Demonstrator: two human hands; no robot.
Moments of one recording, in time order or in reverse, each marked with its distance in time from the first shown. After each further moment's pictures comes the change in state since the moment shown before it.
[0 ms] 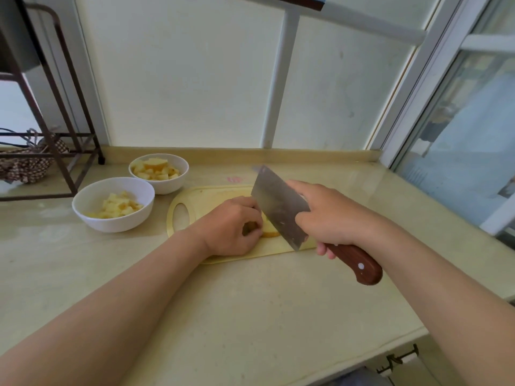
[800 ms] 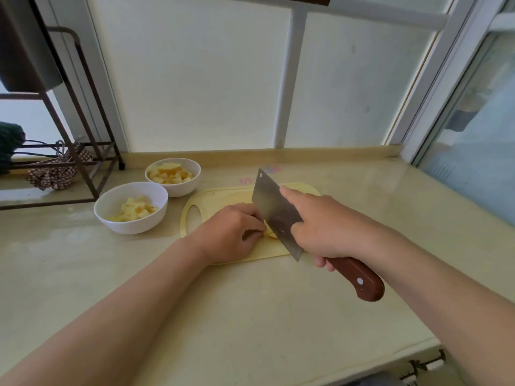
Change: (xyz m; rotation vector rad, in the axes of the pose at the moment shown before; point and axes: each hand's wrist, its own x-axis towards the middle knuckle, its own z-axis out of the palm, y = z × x) left_hand -0.016 0.002 -0.004 0.047 0.048 0.010; right_hand -0.010 -0.014 0.008 -0.107 -0.091 -0.027
